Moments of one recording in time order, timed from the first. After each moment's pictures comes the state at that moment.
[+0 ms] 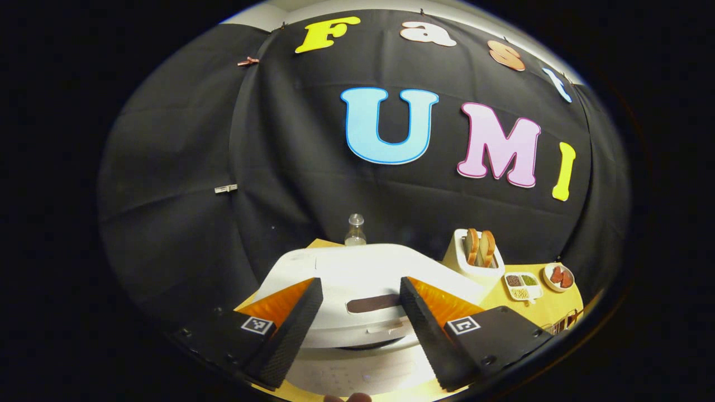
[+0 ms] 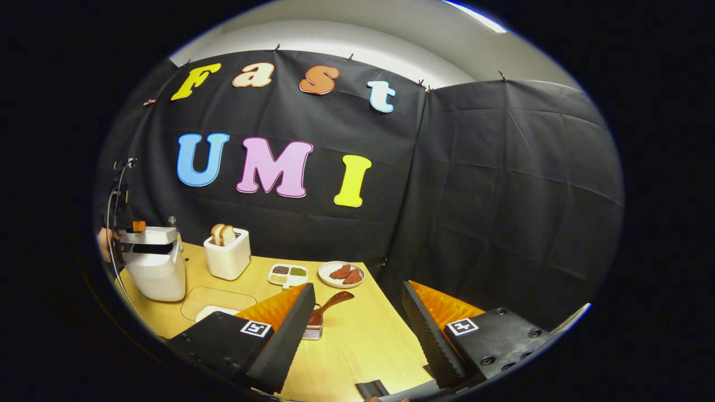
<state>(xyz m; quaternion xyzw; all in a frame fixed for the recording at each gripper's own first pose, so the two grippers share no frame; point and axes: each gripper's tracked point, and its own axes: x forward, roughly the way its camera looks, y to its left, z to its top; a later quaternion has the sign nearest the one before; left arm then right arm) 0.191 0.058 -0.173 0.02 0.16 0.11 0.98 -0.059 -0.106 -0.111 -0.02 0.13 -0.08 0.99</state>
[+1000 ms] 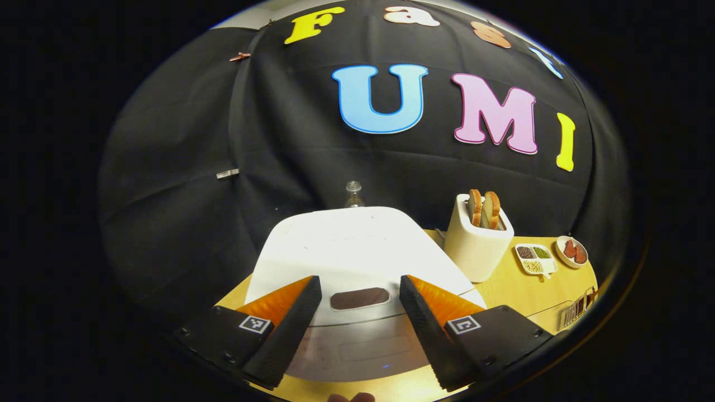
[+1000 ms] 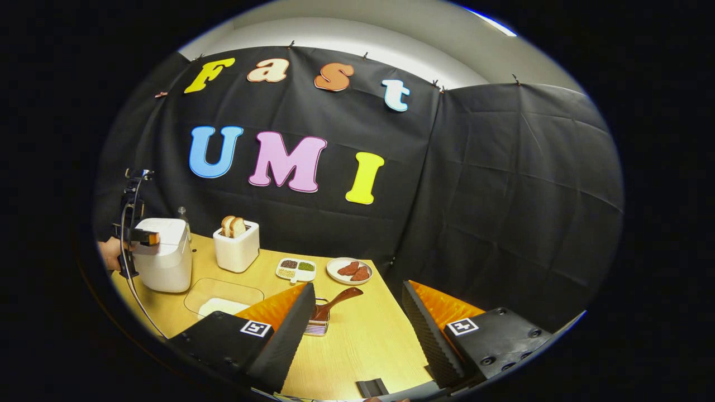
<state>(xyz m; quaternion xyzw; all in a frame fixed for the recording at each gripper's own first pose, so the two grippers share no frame) 0.186 0.040 -0.229 0.05 0.21 0.12 0.97 -0.057 -0.089 -0.114 -0.03 0.14 -0.05 0.99</state>
